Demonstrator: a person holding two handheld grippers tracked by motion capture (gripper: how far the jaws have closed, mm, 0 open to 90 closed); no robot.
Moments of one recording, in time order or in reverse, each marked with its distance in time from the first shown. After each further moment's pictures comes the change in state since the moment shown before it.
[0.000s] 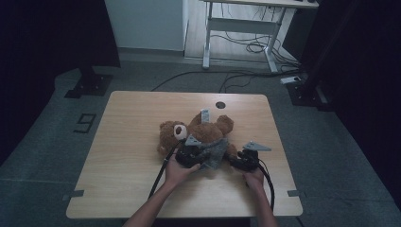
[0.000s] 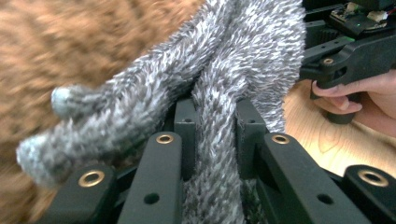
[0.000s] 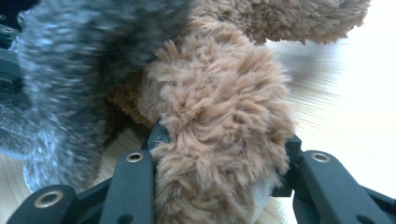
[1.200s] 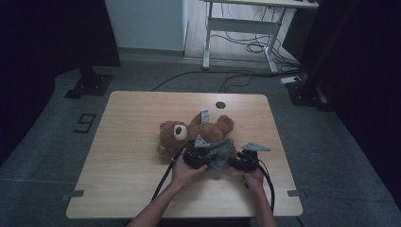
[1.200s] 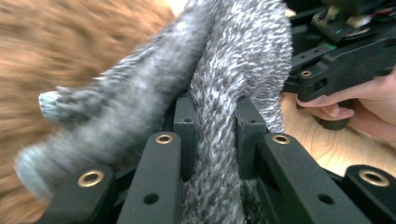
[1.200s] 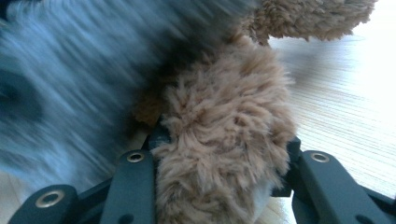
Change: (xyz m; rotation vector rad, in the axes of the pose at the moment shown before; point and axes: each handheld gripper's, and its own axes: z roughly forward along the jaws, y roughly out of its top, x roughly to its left) left arm -0.023 0.011 0.020 0.026 0.016 0.060; right arm 0.002 -0.001 0.000 0.009 -0.004 -0.004
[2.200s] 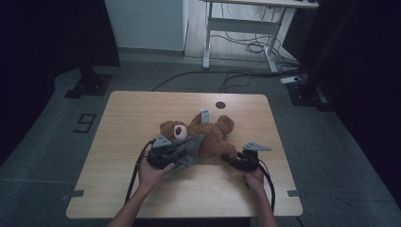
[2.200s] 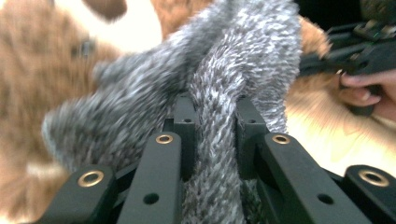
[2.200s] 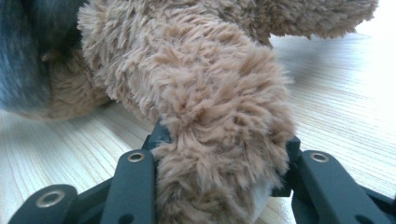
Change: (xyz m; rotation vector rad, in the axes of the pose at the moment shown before) left arm 0.059 -0.035 -0.088 -0.123 0.073 -0.089; right arm -0.003 0.000 0.000 0.003 0.021 0.004
